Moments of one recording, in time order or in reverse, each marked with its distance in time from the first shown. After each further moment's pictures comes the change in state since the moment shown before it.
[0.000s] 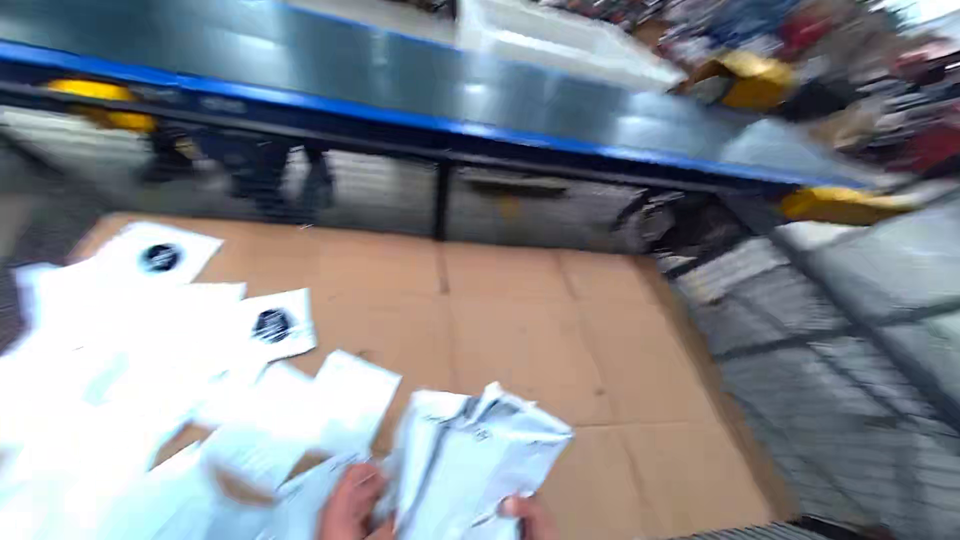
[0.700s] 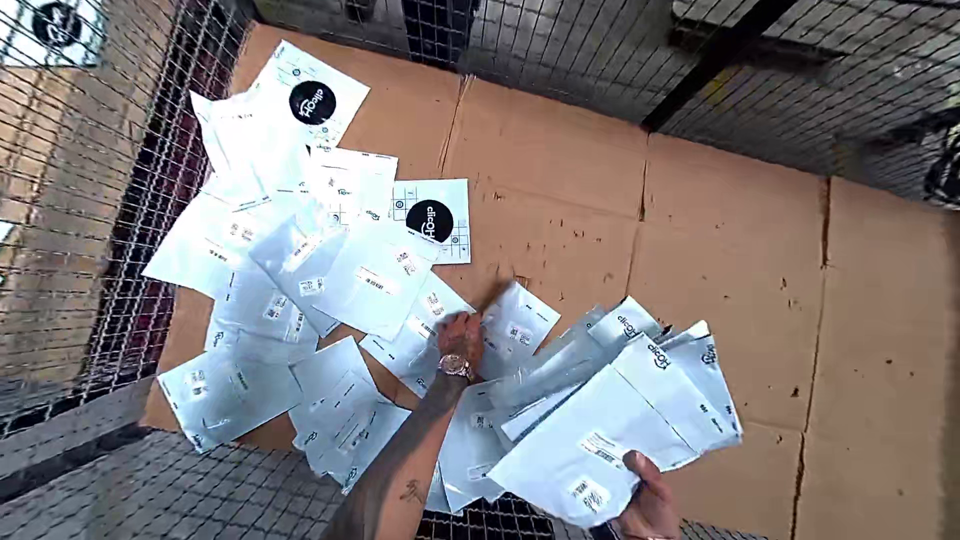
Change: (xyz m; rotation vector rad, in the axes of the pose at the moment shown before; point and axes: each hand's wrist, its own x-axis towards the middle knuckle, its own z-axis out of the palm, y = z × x) left_hand 0.180 -0.261 -0.130 0.703 -0.009 -0.280; right_hand 0.070 0.136 0.092 -0.009 0.269 0.081
